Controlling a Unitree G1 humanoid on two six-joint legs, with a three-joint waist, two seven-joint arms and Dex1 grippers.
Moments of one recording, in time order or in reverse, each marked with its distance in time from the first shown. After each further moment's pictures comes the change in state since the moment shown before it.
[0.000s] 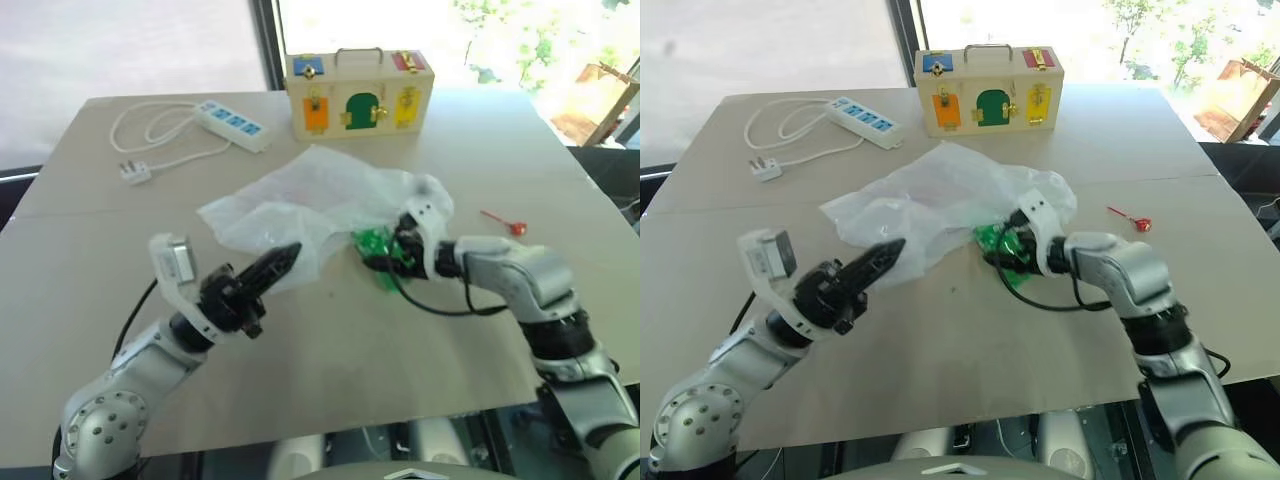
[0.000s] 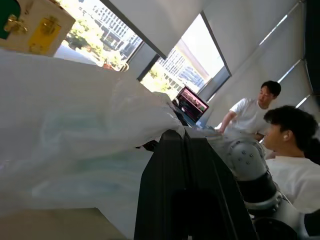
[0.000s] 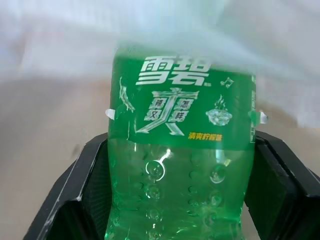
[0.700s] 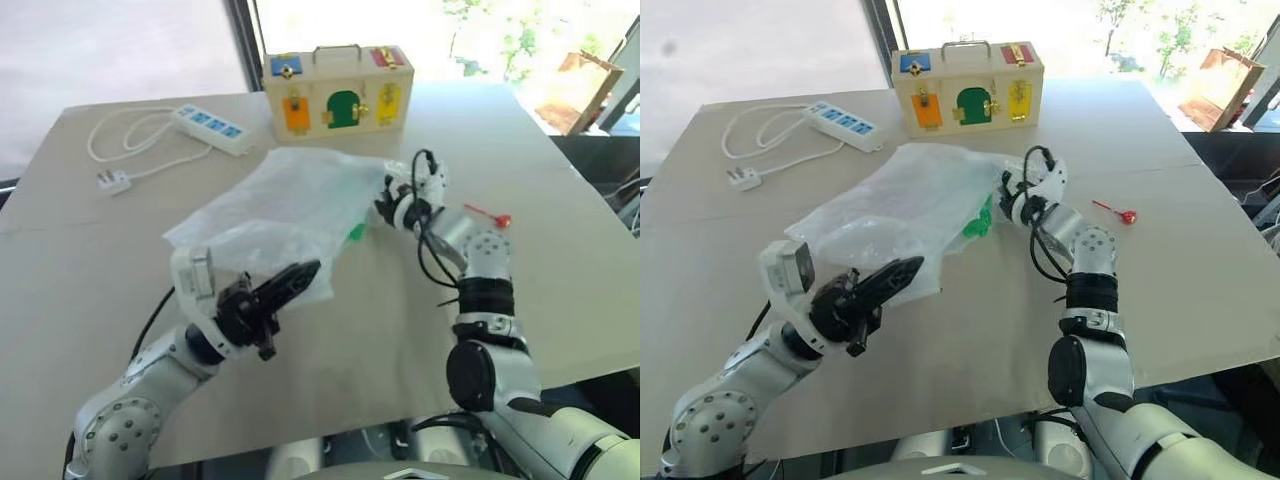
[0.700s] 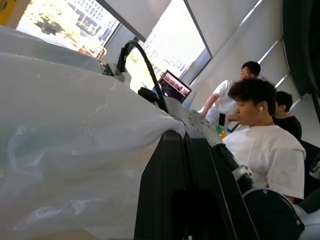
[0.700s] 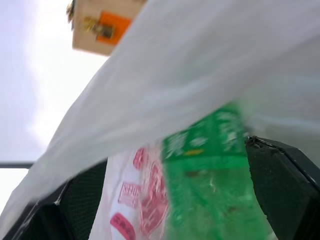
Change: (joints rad) left arm -0.031 -0.031 -0.008 0.033 0.036 -0.047 -0.020; right arm -0.141 0.394 -0.476 0.326 0.497 -0.125 -0.638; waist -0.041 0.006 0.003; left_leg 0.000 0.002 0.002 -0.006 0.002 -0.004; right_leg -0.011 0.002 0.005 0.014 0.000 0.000
